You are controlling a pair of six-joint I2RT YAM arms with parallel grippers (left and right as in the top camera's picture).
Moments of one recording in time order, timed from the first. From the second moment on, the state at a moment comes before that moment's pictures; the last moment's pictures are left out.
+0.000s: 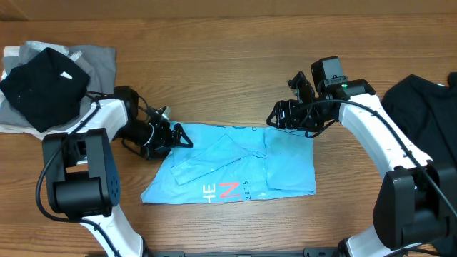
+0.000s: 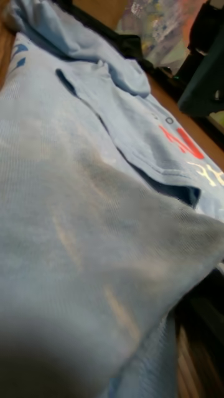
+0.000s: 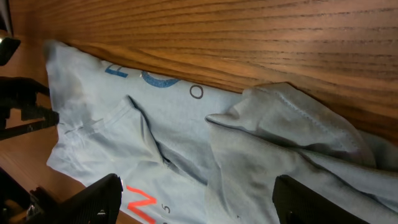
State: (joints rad) left arm 0.09 1.98 1.18 -0.98 0.68 0.09; right arm 0.19 1.74 1.27 -0.86 -0.51 0.16
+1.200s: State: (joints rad) left arm 0.21 2.04 1.51 -1.31 0.13 -0.17; right arm 0.19 1.74 1.27 -0.88 -0.48 0.15
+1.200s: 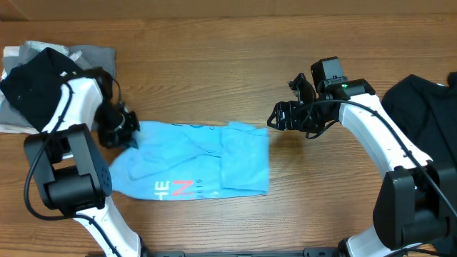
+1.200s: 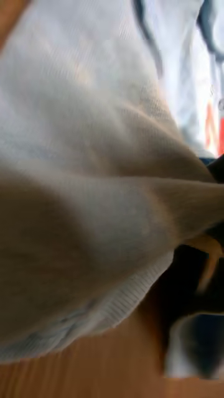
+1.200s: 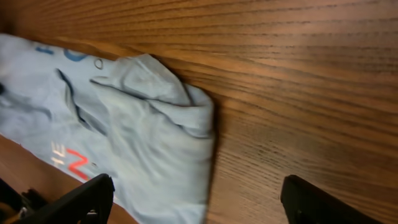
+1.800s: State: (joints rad) left arm -0.13 2.04 1.90 -1.58 0.09 -0.19; right arm 0.10 1.74 1.27 -0.87 -0.27 0.25
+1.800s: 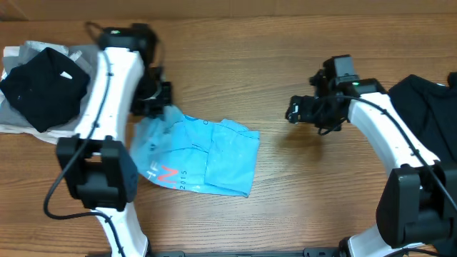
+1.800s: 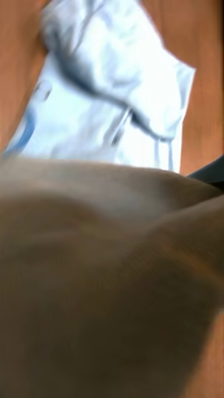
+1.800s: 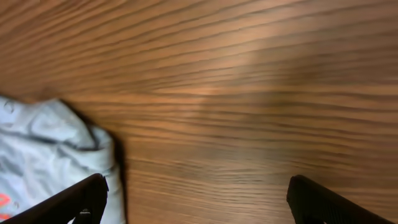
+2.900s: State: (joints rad) left arm -0.45 2.04 1.90 -1.68 0.14 -0.17; right arm -0.03 1.74 1.27 -0.93 -0.25 0.25
